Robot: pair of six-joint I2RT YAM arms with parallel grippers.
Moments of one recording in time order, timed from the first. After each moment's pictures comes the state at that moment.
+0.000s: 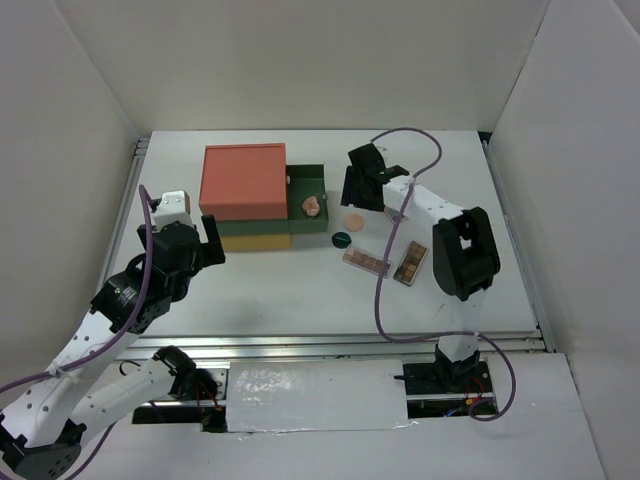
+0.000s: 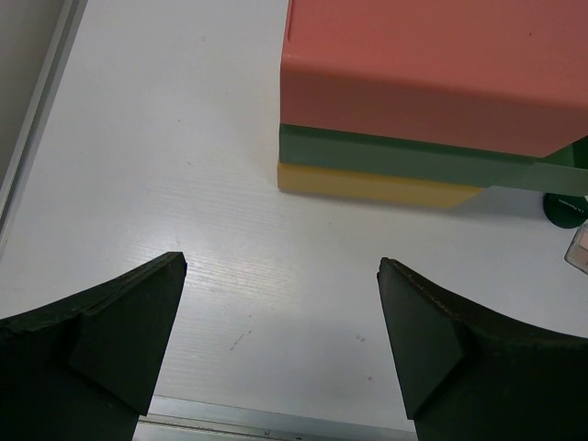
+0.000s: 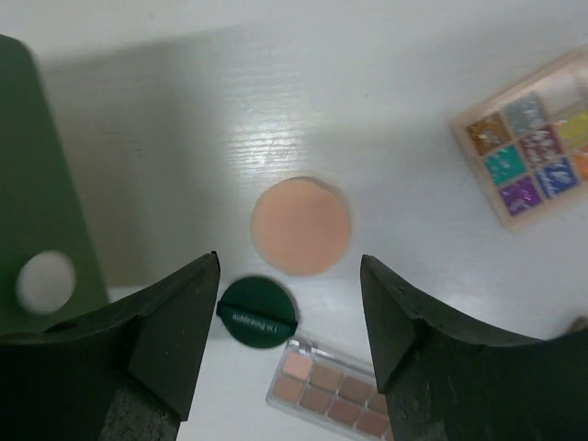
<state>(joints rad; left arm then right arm) -0.59 0.76 0.97 -0.78 -0.65 -0.44 0.42 1.92 1.52 -0.51 0.22 0.53</state>
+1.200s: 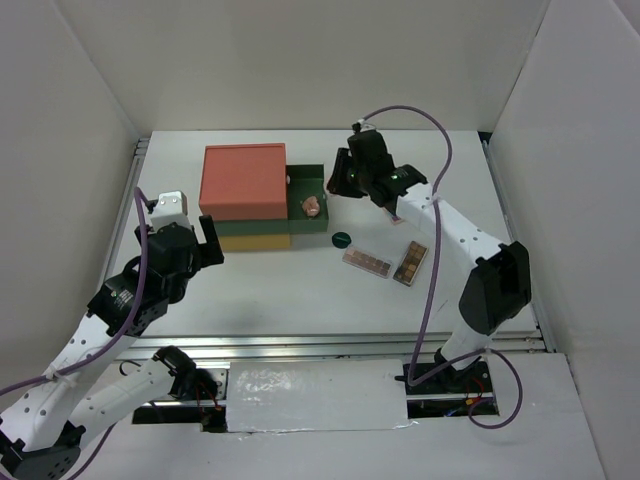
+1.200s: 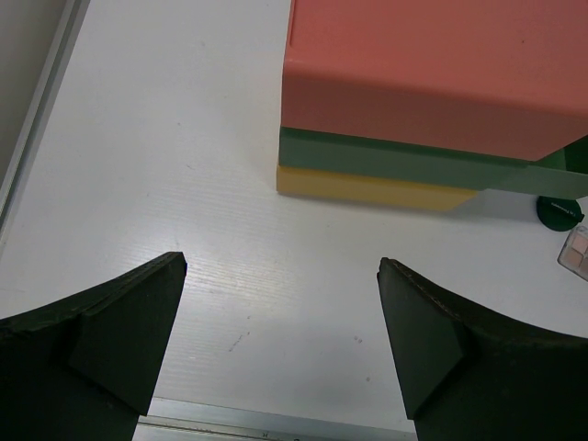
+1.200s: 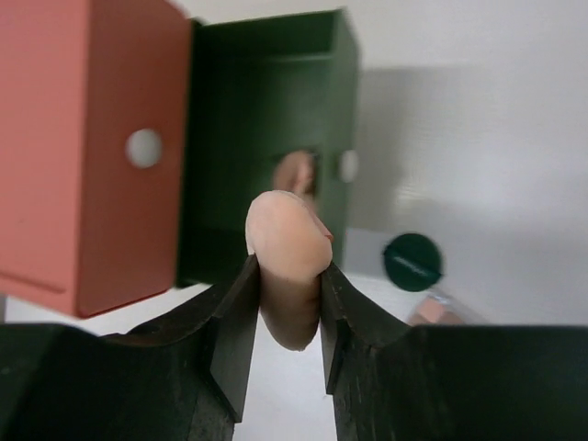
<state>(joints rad) -0.59 0.74 0.97 -0.78 -0.65 -0.44 0.52 1.66 1.51 -0.48 0.09 0.56</state>
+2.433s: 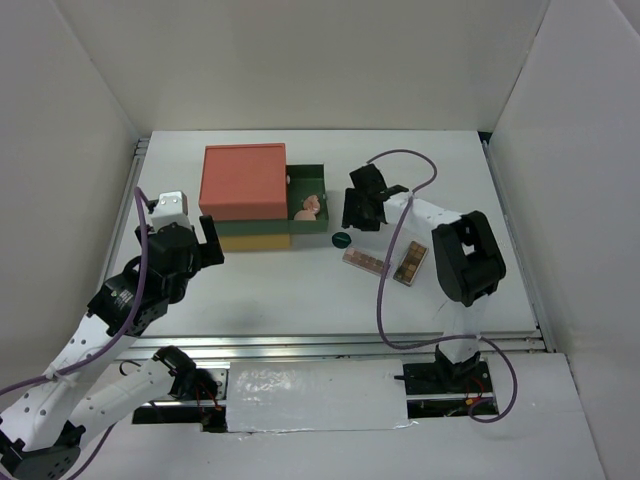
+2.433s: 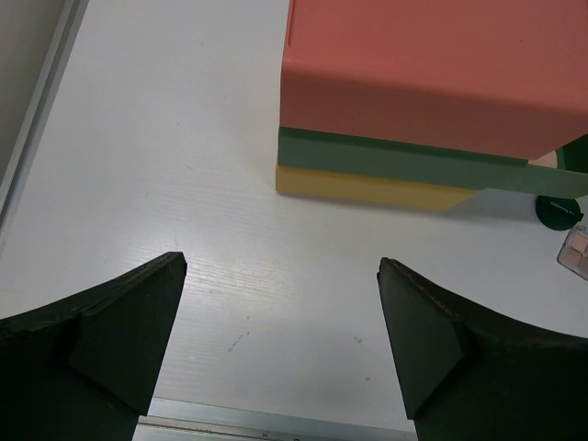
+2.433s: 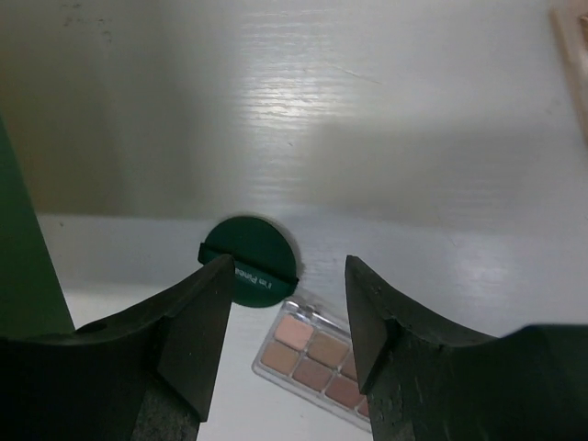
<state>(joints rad) -0.59 0.74 0.97 -0.78 -0.65 -0.44 0.44 1.86 1.29 -0.39 0.11 0.53</state>
